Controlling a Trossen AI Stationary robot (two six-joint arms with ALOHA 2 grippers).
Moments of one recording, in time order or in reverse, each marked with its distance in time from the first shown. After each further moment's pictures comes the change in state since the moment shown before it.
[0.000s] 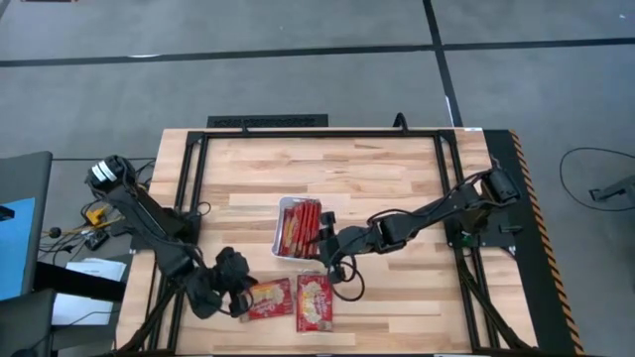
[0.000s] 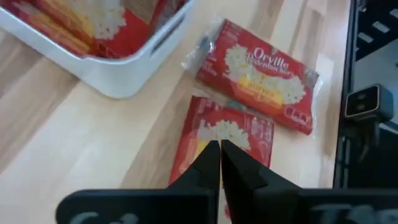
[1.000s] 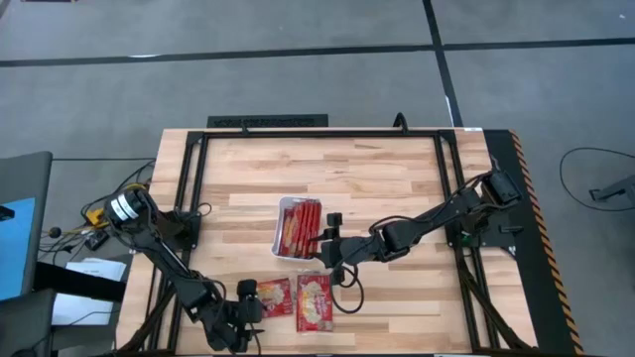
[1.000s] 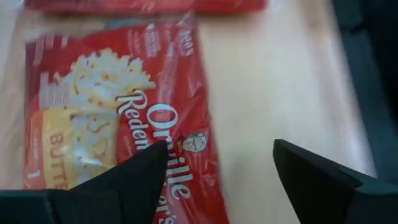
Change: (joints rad) left arm -0.066 0.429 0.091 0.310 0.152 0.397; right arm 0.063 0.001 -0.001 -0.036 0.224 0.053
